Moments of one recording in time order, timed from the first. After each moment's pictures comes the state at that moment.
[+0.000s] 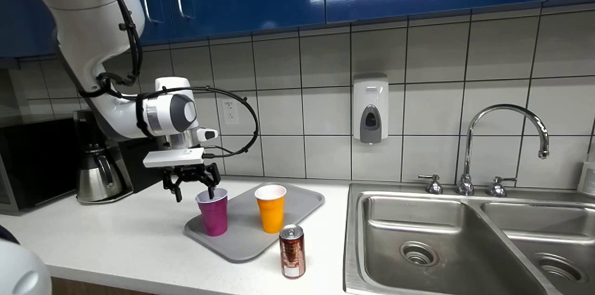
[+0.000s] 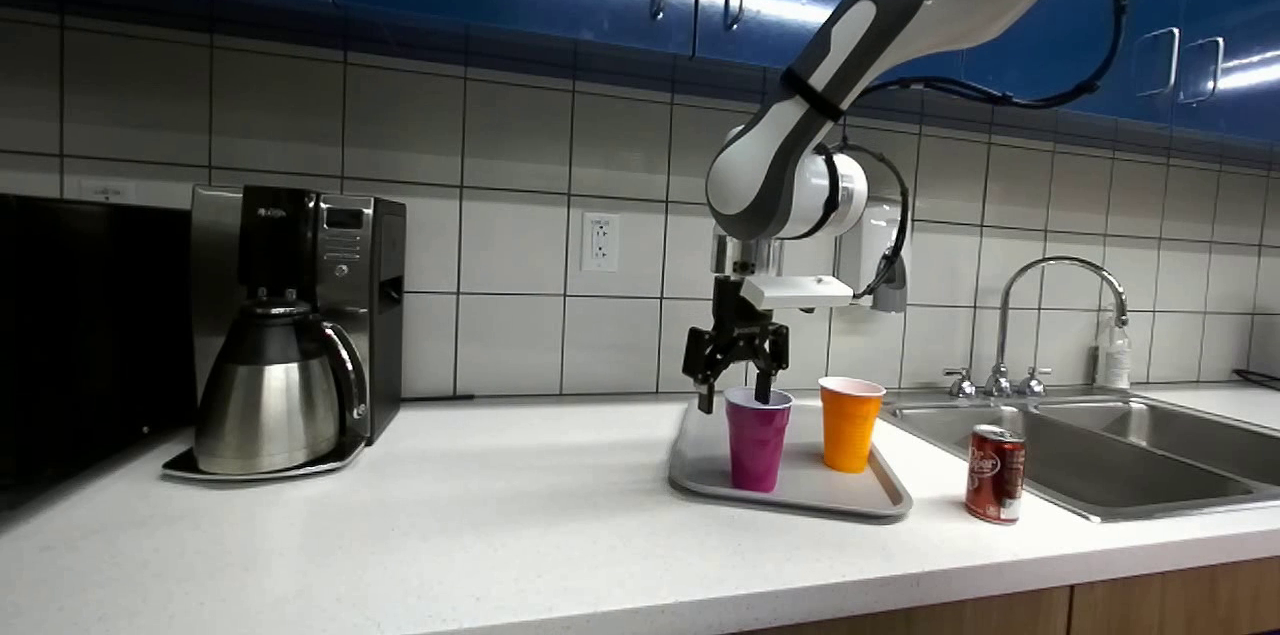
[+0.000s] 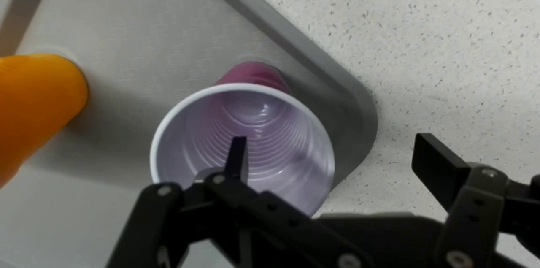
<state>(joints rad) 0.11 0.19 0.17 -2.24 -0.10 2.50 0.03</state>
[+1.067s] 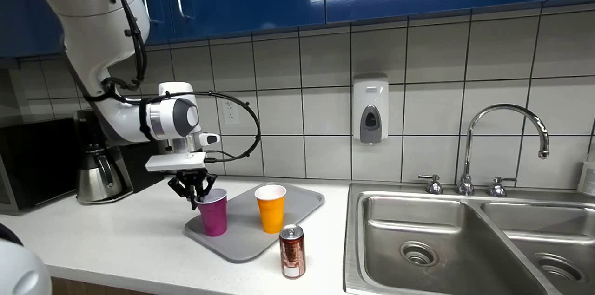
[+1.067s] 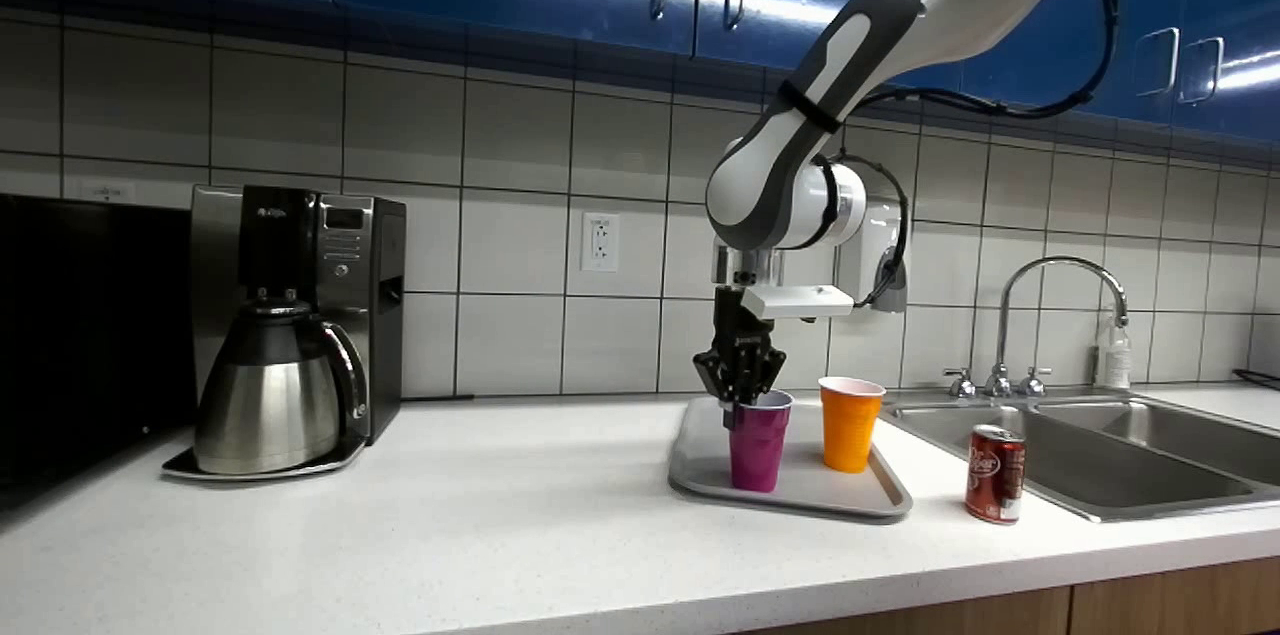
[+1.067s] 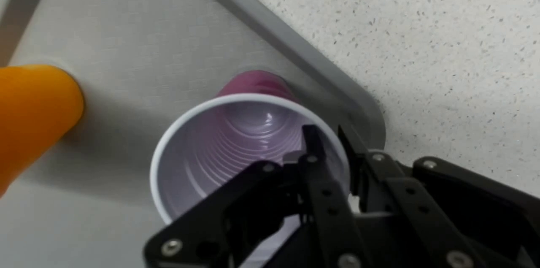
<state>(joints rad) 0.11 0.22 0.16 -2.24 -0.10 2.50 0.02</state>
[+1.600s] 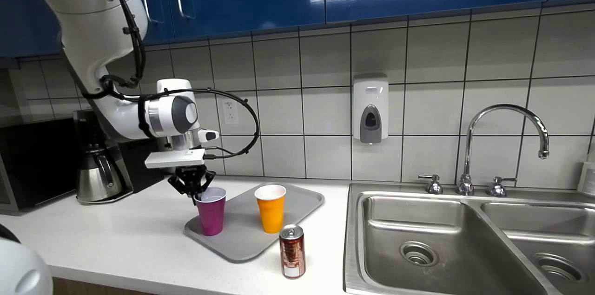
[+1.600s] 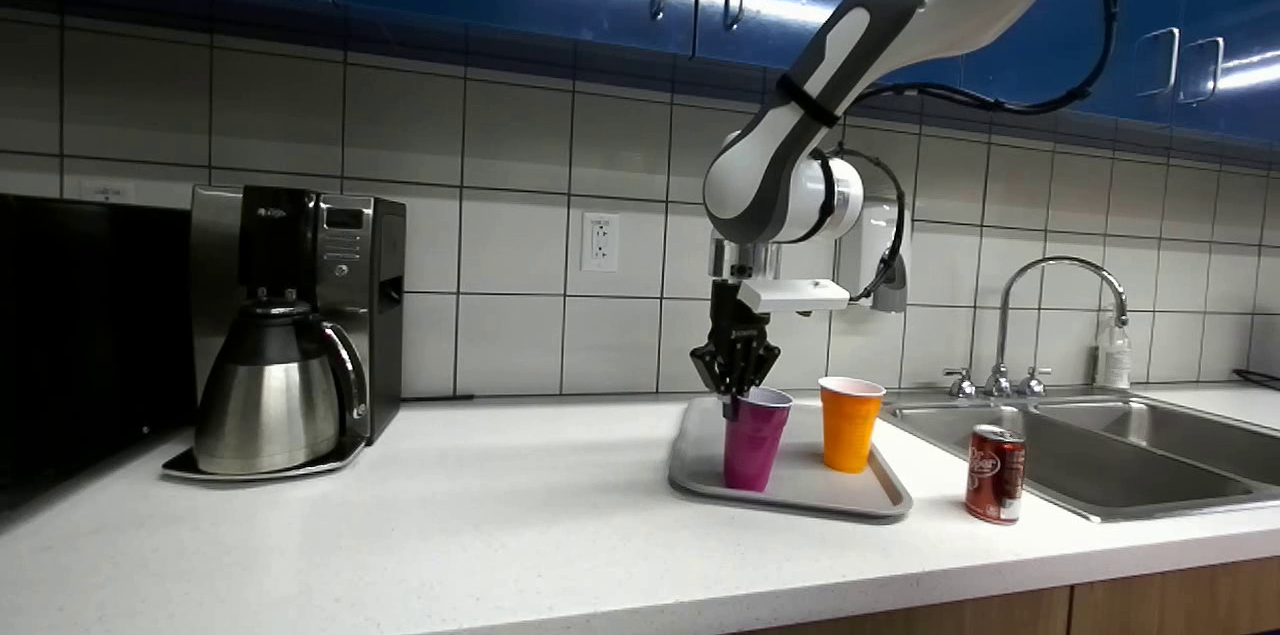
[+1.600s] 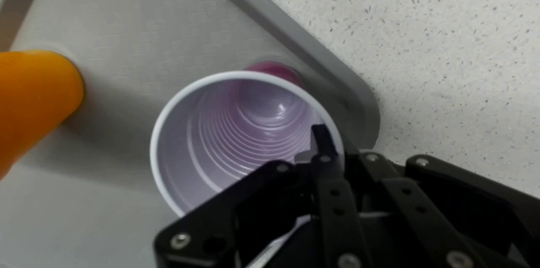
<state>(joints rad) 0.12 0.21 0.16 -2.23 -0.10 2.50 0.02</state>
